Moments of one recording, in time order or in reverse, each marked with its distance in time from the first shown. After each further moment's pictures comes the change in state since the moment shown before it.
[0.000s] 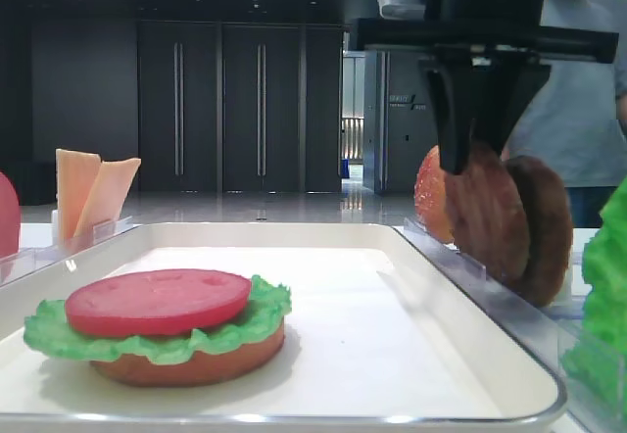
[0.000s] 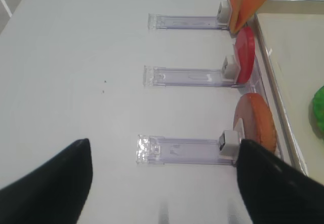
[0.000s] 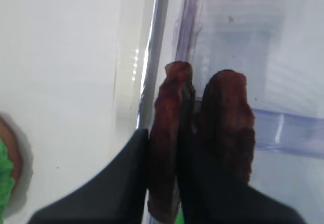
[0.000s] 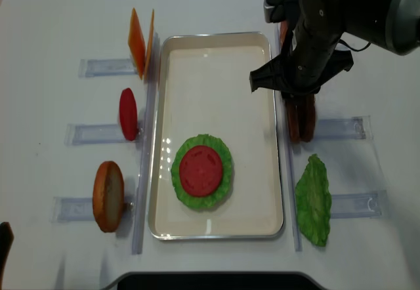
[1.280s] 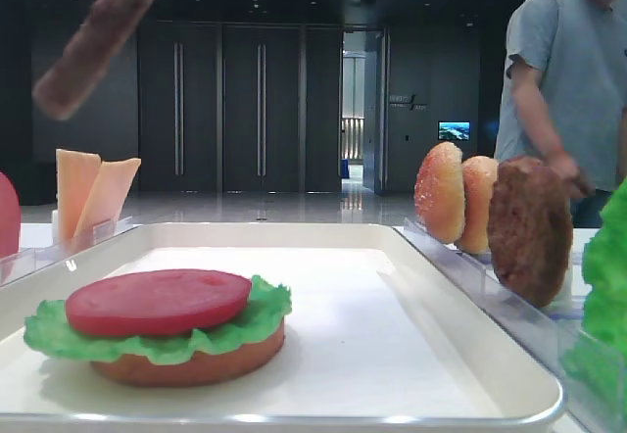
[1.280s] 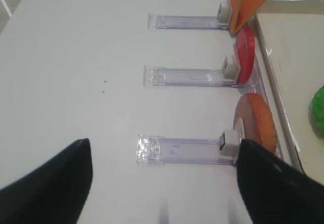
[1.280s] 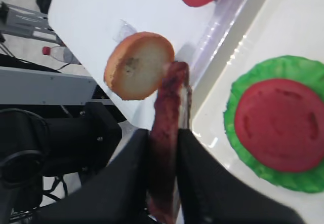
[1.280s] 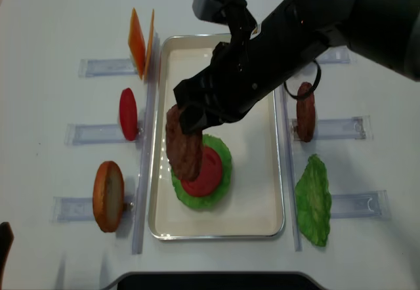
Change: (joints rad) left arm 0.000 0.000 0.000 0.000 0.000 0.000; right arm 0.120 -0.085 0.045 0.996 -0.118 -0.781
